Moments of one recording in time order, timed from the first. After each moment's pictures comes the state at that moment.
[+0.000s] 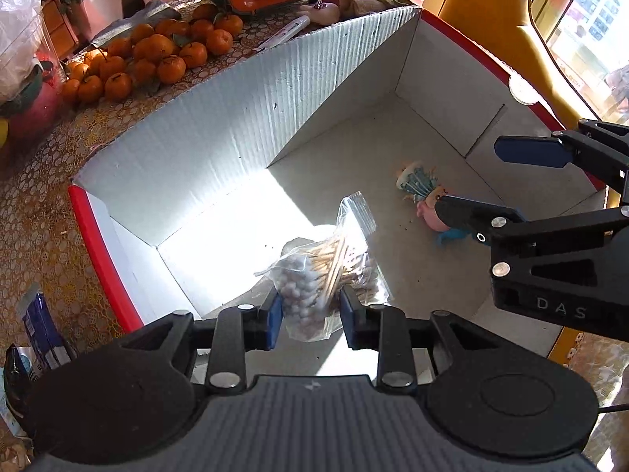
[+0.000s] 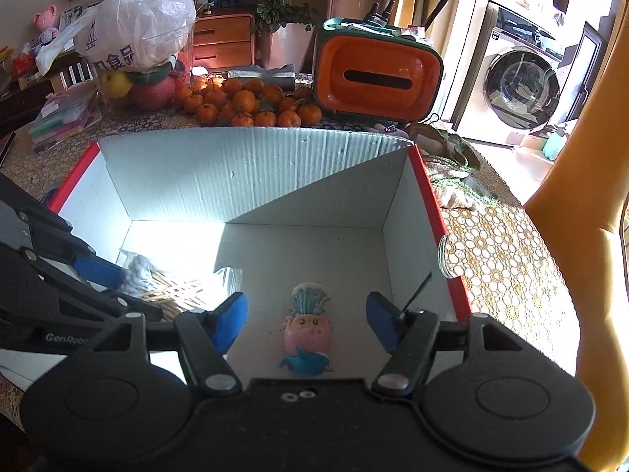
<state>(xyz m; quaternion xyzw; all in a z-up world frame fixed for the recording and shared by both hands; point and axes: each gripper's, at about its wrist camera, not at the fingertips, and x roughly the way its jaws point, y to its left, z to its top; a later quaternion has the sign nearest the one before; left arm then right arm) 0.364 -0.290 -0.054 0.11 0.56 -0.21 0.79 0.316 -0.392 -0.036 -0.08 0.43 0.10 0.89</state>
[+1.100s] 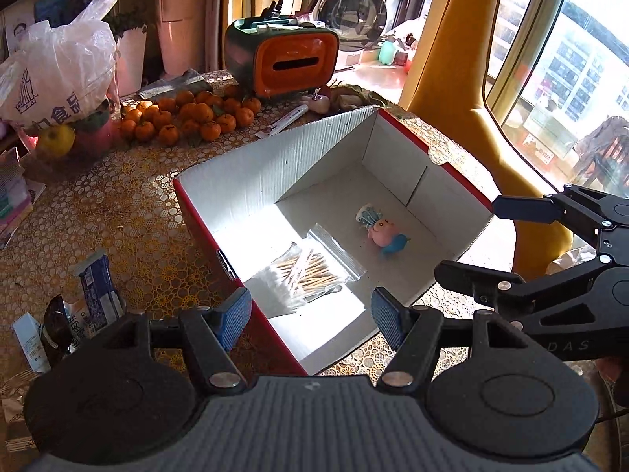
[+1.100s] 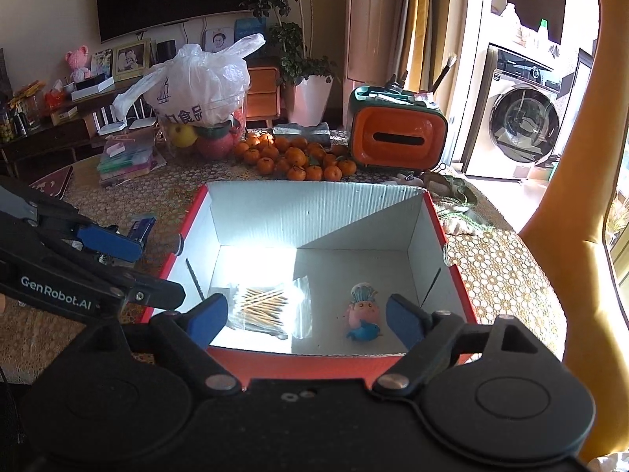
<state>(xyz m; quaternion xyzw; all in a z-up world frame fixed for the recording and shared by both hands) 0.261 -0.225 0.035 0.04 0.45 -0.23 0.86 0.214 -0.367 0.031 -0.05 0.36 0.14 0.92</state>
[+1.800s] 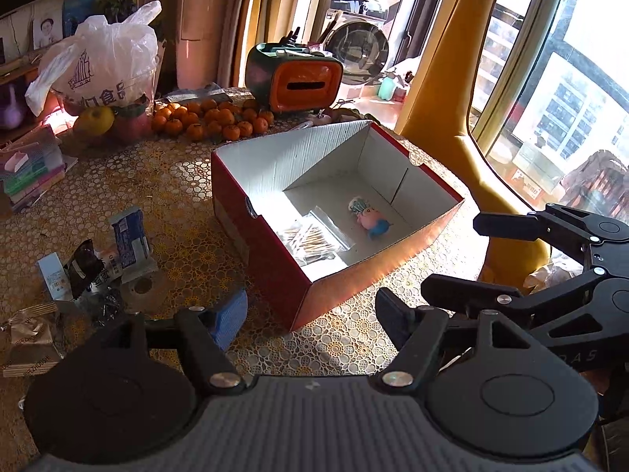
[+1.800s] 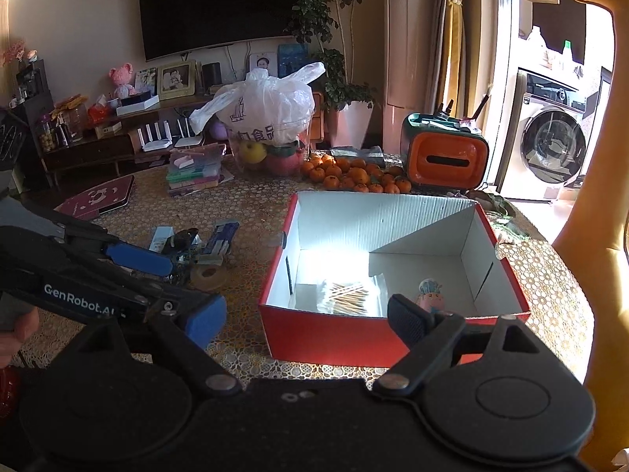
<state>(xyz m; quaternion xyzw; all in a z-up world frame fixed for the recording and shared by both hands) 0.177 -0.166 0.047 -0.01 0.41 -0.22 0.88 0.139 -0.325 0.050 -0.04 0.33 0.19 0.93</state>
